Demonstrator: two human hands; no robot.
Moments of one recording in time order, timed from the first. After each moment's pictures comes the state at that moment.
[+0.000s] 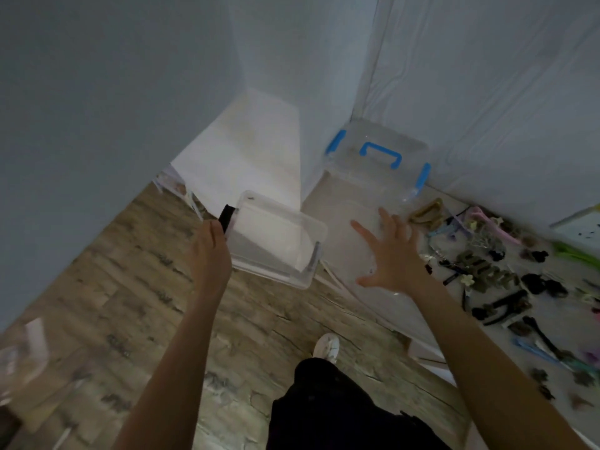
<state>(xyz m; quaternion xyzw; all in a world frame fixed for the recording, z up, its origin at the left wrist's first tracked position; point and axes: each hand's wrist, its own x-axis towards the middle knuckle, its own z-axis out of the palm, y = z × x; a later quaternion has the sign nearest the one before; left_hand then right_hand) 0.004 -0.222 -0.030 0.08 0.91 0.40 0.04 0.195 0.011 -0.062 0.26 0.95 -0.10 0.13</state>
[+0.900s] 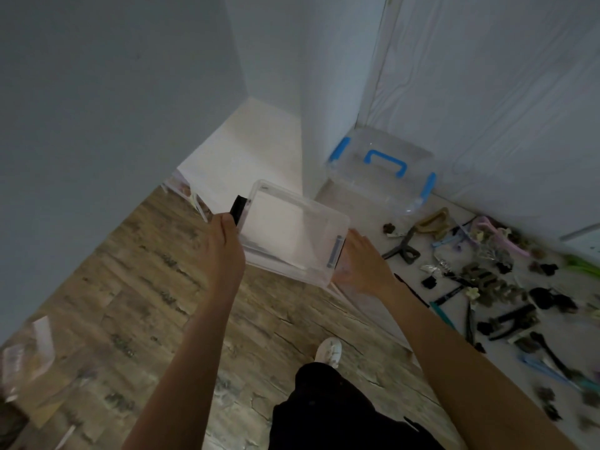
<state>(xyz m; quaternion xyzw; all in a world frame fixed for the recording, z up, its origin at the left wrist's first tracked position) 0.011 -0.194 -0.009 0.08 0.87 0.48 0.06 0.147 0.006 -0.123 0.21 0.94 -0.24 0.14</state>
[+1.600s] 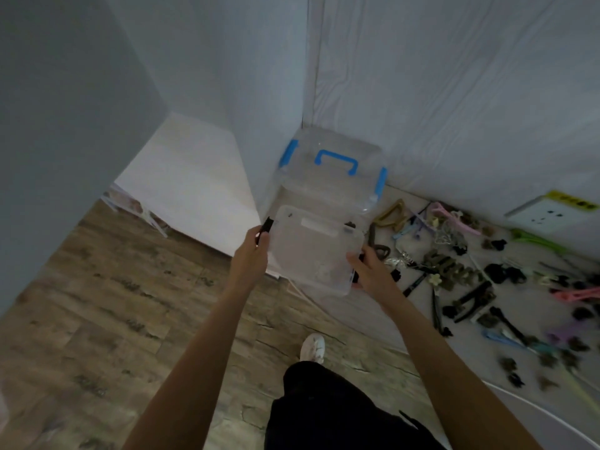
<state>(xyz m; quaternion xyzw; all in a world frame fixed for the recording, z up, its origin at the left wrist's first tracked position) 0.015 -0.108 -0.073 0.20 0.84 0.38 0.34 0.205 0.018 -0.084 0.51 0.61 -0.61 -0.02</state>
